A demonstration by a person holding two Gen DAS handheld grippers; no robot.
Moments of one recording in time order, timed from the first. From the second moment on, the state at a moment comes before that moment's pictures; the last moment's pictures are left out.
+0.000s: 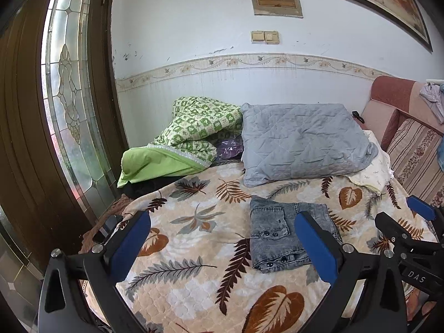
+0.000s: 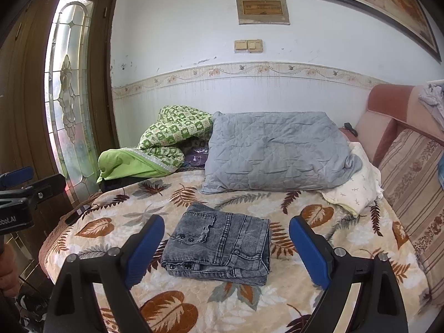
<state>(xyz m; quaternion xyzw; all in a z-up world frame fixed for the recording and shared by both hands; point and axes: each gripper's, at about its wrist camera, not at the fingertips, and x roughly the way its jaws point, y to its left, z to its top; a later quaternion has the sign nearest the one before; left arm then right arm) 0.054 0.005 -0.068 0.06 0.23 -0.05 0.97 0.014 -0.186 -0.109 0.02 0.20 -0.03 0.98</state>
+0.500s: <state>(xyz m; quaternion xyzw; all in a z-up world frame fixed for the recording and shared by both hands) 0.066 0.024 -0.074 0.04 0.23 -0.06 0.97 0.024 -0.165 -0.108 0.00 0.21 -0.03 0.98</state>
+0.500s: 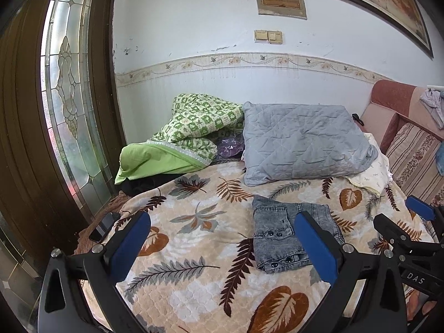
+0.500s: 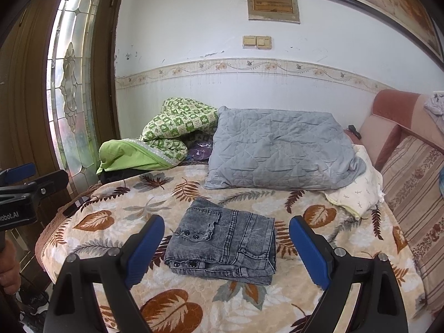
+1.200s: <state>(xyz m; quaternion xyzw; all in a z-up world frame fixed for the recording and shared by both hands) 0.072 0.036 -0.076 0.05 0.23 -0.08 0.97 0.041 -0.142 -0.110 -0.01 0.22 -0.04 0.98</state>
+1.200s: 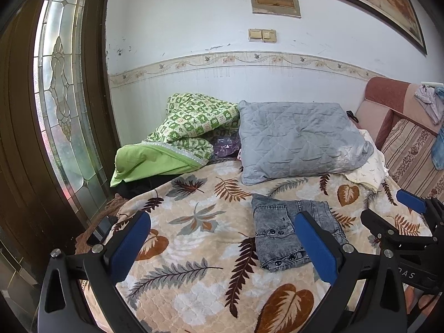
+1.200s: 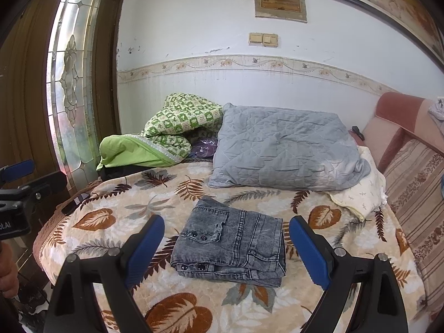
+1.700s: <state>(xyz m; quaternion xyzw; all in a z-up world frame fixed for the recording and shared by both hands) 0.083 0.033 -0.075 0.07 0.24 -0.10 0.96 0.052 -0.140 -0.112 0.00 0.22 -0.04 0.98</state>
